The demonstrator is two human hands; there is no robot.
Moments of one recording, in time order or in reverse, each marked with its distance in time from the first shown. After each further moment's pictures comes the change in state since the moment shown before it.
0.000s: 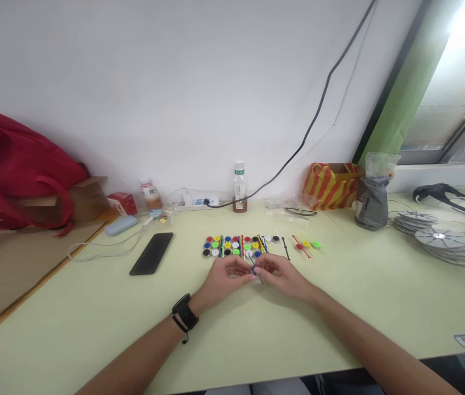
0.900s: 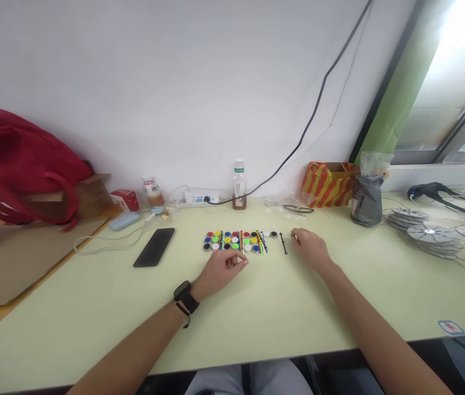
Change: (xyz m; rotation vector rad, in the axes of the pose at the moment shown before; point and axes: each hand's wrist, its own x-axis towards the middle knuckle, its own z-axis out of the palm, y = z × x) left_hand 0.000 -0.005 -0.008 0.467 0.063 0.081; right_hand -0.005 0.048 -0.090 -1.104 0.346 0.384
